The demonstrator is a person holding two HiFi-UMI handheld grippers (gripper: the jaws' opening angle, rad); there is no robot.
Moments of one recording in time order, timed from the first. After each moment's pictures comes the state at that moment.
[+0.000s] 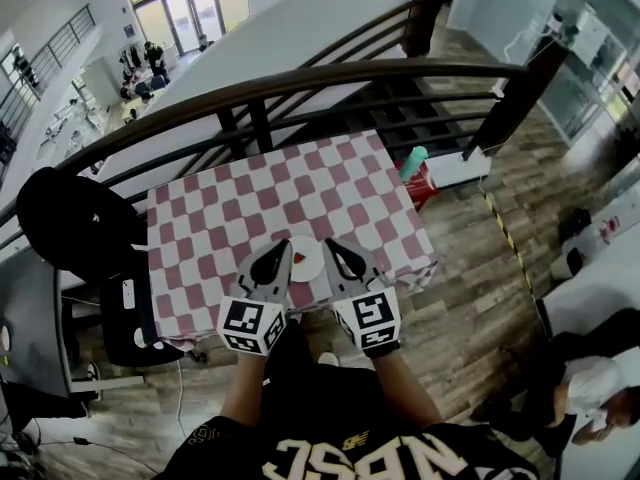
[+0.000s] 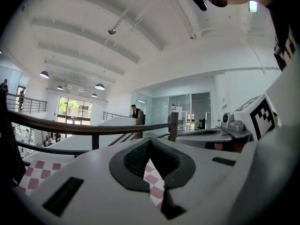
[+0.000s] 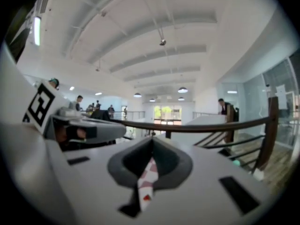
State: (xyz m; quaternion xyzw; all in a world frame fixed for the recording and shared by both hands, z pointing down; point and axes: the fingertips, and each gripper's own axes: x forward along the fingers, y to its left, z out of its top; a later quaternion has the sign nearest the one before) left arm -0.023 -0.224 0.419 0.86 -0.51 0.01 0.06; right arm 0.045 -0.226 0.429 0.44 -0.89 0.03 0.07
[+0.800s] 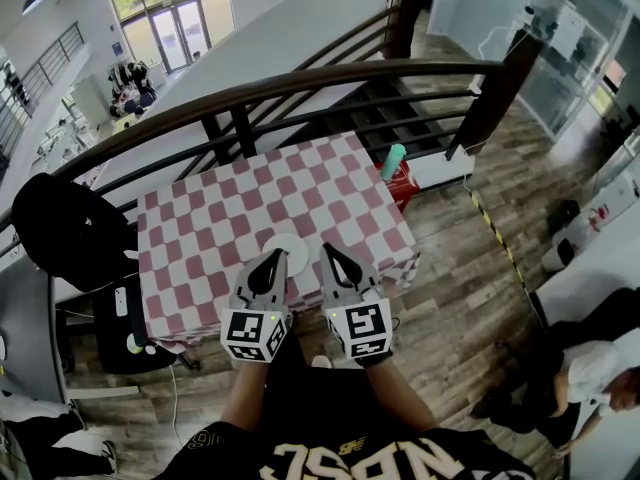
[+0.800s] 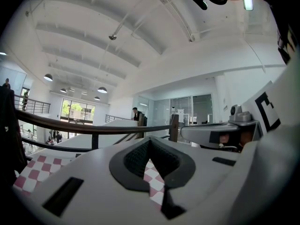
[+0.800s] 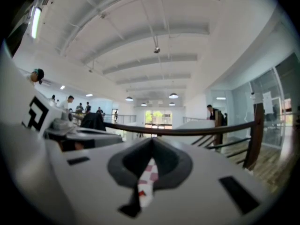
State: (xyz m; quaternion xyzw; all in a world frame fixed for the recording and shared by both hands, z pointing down) left arm 0.008 -0.180 0.427 0.85 -0.53 -0.01 0.05; right arm 0.088 -0.179 0.414 0.50 -0.87 0.01 0.05
